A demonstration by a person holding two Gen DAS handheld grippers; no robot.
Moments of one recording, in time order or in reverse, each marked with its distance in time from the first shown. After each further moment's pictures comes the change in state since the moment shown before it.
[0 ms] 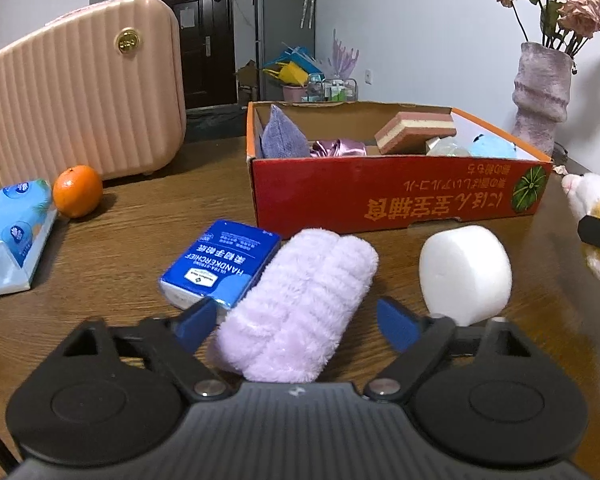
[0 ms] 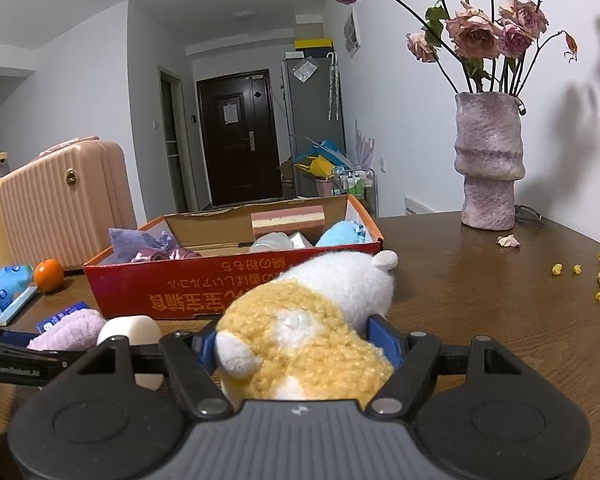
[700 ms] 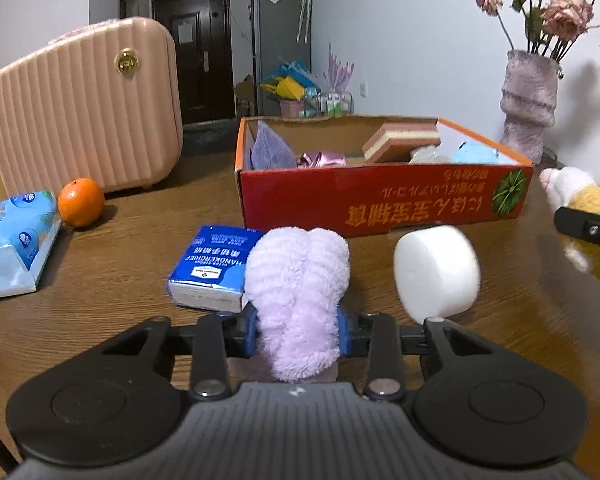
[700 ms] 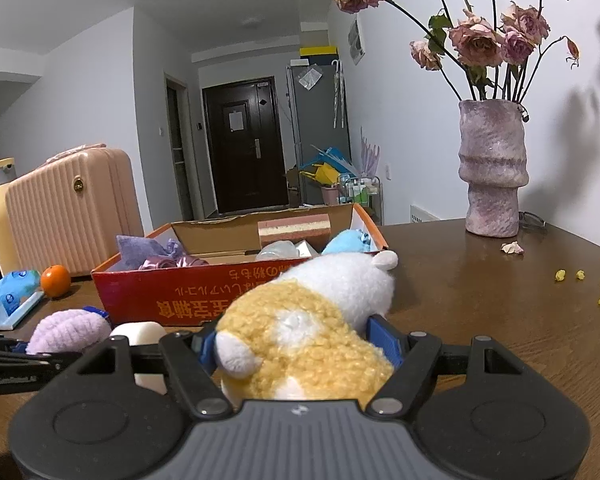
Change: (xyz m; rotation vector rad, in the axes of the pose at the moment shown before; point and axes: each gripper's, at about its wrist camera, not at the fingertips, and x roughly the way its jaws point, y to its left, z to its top) left arm -0.016 -0.013 -0.007 0.017 -0.035 -0.001; right arm -0.005 0.001 0.000 -0.002 -0.027 0.016
